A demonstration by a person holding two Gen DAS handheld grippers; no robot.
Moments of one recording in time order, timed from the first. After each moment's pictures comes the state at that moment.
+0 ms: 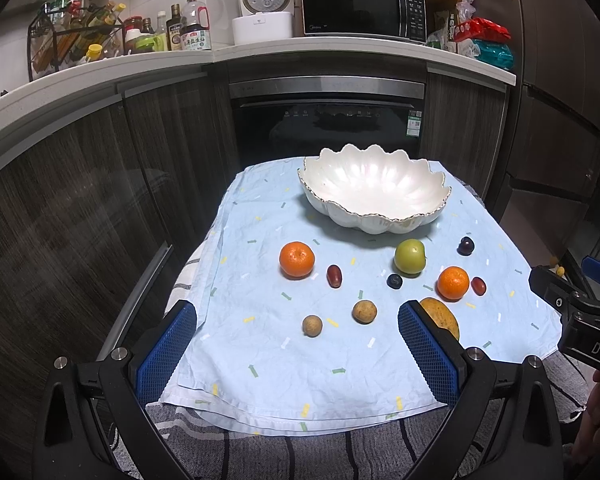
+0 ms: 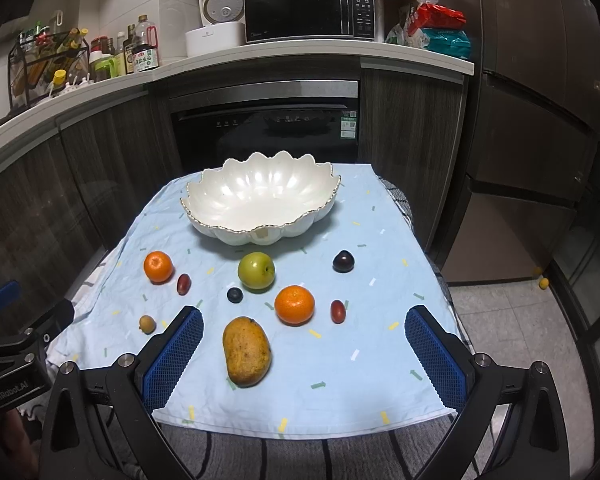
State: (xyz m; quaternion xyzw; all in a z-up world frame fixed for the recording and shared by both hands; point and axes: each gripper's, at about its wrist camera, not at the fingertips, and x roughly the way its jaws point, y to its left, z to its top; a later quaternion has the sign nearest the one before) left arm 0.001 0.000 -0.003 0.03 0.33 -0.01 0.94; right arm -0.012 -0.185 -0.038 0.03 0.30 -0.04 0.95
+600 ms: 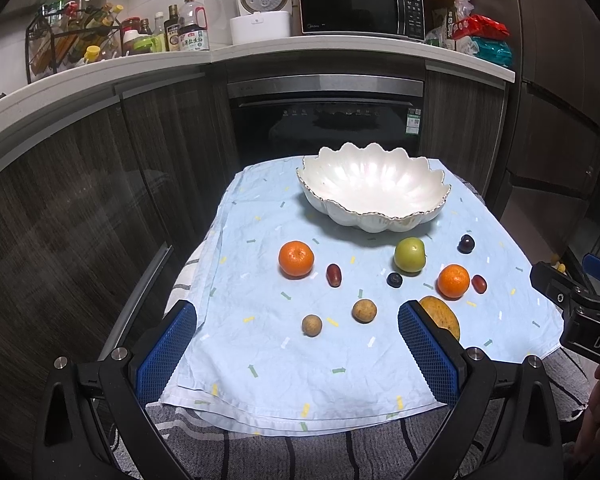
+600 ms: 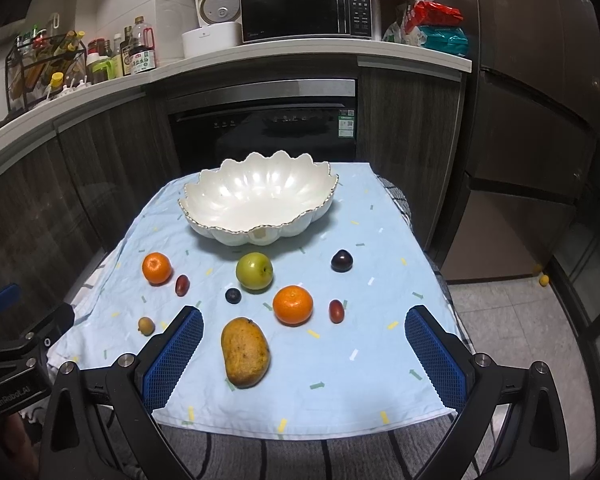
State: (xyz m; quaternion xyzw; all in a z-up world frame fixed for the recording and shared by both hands) left arm 0.002 -0.001 -0.005 0.03 0.33 -0.01 0.94; right arm -0.010 -0.189 -0.038 0.03 0.30 -0.04 0.95
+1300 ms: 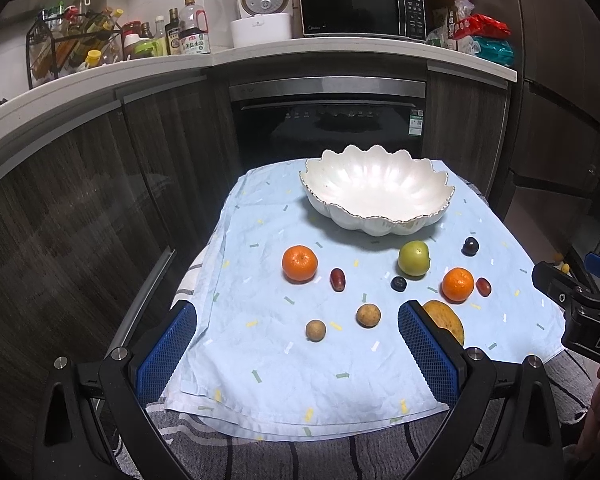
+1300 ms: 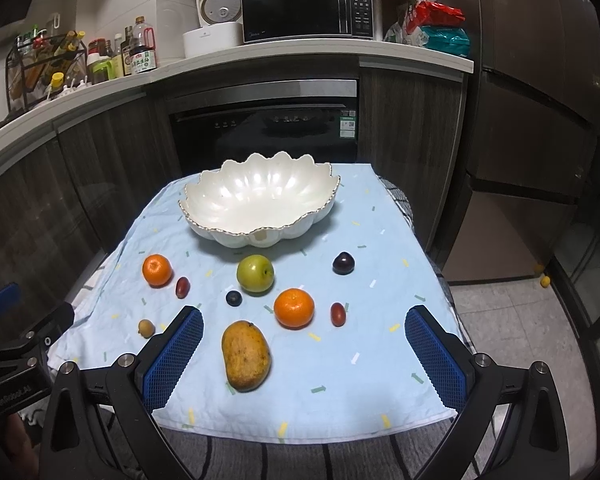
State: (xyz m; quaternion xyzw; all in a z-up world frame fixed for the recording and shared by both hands) left arm 0.005 -0.002 -0.003 0.04 0.33 -0.01 0.94; right arm -0.006 -0.188 -0.040 0.03 0.30 -0.04 0.95
